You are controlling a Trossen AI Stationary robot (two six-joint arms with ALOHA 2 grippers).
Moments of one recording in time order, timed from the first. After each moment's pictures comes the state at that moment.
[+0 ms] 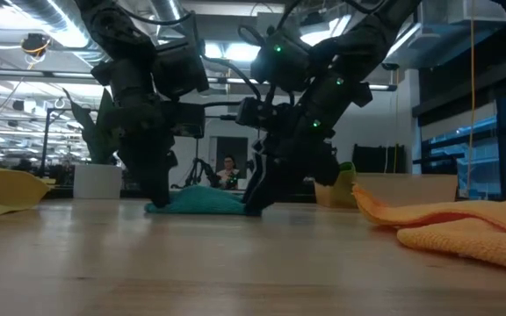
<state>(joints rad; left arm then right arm) 0.10 1.65 0.79 -0.35 0.20 -0.12 0.00 2.01 1.14 -0.05 0.04 -0.27</state>
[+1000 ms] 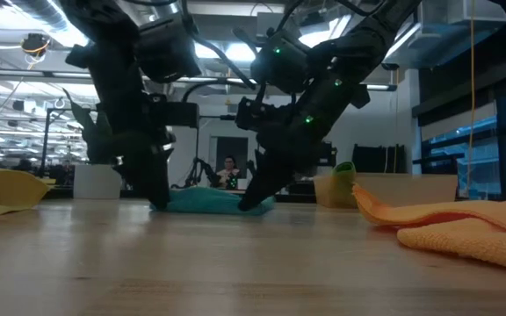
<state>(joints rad) -0.05 1.62 0.78 -0.35 -0.26 -0.11 0.00 2.02 1.14 -0.05 -0.01 0.05</state>
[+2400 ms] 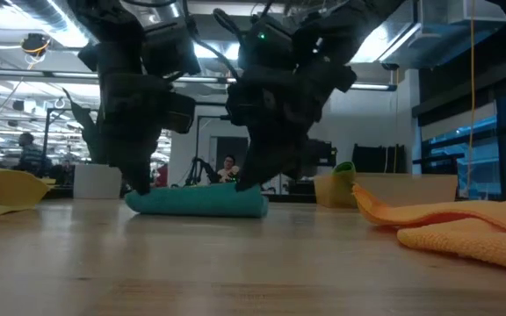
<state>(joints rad) 0.05 1.56 0.78 -0.43 0.23 -0.52 0.00 2.02 1.28 -0.27 -0.29 0.37</state>
